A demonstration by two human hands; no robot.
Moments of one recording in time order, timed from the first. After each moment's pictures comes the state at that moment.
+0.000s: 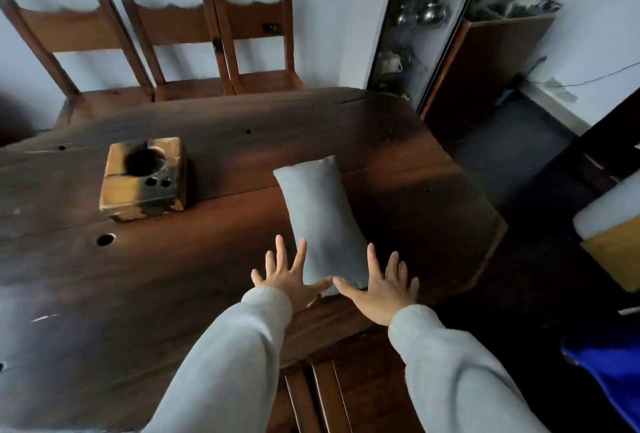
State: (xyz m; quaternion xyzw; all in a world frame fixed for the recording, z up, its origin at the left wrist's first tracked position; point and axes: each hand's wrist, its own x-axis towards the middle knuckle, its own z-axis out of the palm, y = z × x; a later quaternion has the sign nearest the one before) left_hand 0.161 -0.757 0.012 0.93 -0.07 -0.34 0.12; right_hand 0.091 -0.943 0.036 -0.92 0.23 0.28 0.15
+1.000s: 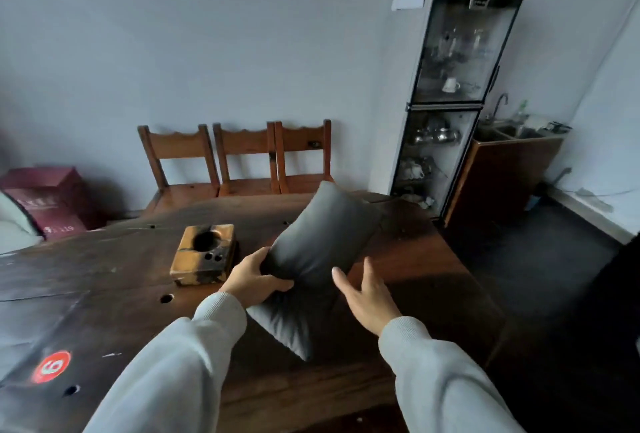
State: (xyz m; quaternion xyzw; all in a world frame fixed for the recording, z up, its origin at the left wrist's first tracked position) left_hand 0.130 -0.680 0.263 0.89 0.03 -0.12 0.43; right_hand 0.093 -0.924 0.237 -0.87 0.11 0.08 0.47
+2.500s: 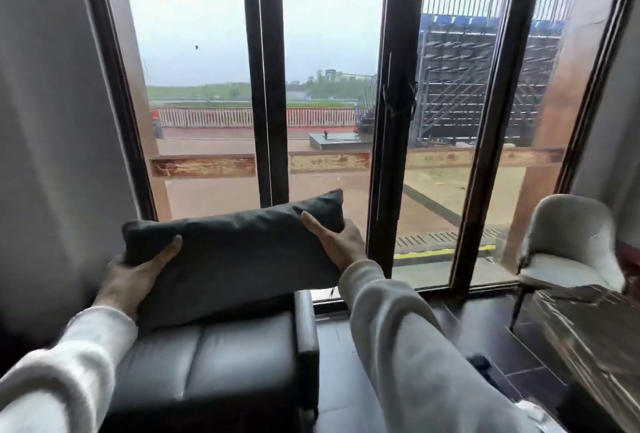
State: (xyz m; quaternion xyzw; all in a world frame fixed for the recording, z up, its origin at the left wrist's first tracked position) left_hand -1.107 -0.312 0.423 0.35 0.63 0.61 0.32; right_hand -0.774 -0.262 0.439 -0.56 -0.51 0.38 0.53
